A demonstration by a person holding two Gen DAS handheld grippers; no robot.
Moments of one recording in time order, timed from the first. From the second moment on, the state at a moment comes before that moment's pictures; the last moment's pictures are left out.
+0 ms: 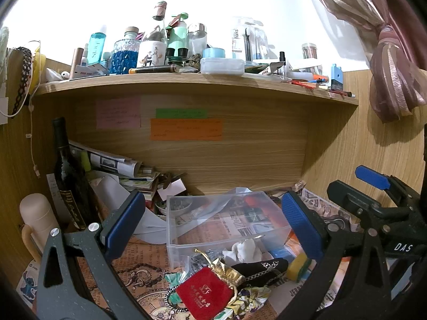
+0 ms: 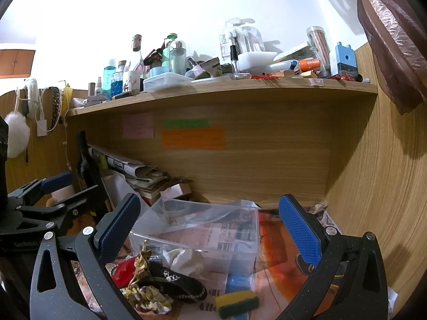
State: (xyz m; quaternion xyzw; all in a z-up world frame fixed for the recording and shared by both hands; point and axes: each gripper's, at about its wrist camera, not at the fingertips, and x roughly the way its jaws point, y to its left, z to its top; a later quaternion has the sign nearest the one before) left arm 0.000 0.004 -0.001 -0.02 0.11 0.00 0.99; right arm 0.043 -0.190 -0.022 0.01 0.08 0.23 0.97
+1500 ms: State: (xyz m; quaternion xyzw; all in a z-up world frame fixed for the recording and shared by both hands) left arm -0.001 0.005 -0.002 -0.02 0.11 0.00 0.99; right arm 0.039 -0.187 -0.020 0.02 0.08 0.24 0.97
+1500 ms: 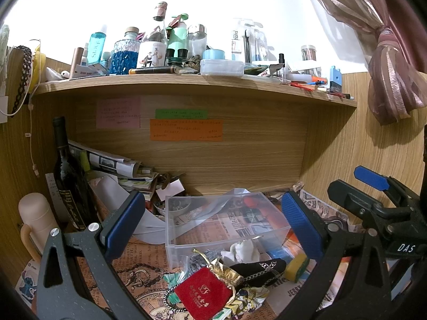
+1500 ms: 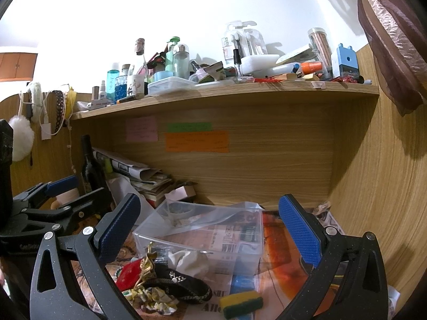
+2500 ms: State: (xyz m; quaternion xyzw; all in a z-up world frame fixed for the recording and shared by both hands) left arm 0.040 0.011 -0.083 -0.05 0.28 -0.03 0.96; right arm 0.072 -0.211 -0.090 -0.02 0.22 0.21 0.95
